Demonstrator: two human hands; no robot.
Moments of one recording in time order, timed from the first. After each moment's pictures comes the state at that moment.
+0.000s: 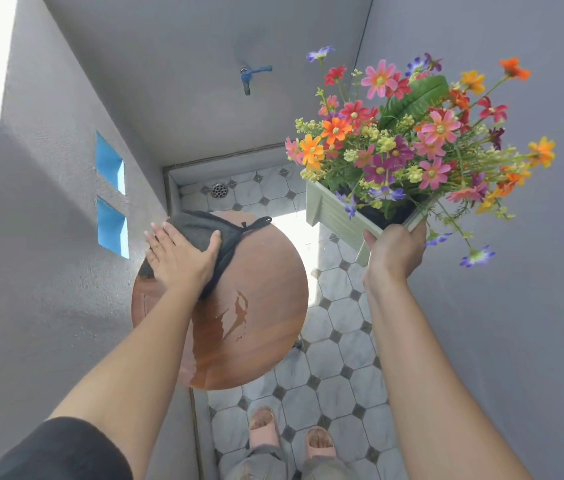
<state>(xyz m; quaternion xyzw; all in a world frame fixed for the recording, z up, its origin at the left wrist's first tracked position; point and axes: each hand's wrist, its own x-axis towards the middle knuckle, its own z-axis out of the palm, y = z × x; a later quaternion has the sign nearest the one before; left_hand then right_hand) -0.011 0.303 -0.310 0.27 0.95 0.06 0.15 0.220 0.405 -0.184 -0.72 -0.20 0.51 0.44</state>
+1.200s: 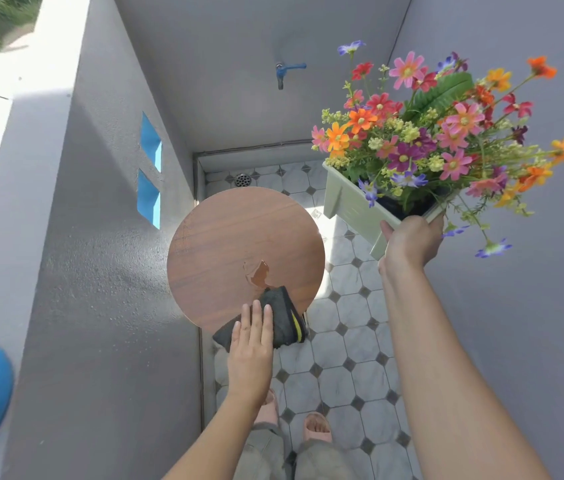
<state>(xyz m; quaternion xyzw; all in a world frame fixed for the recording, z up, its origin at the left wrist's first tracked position) 0.137 0.145 -0.343 0.53 0.84 0.09 0.08 0.214 0.387 -0.195 -0.70 -0.20 0.51 0.46</state>
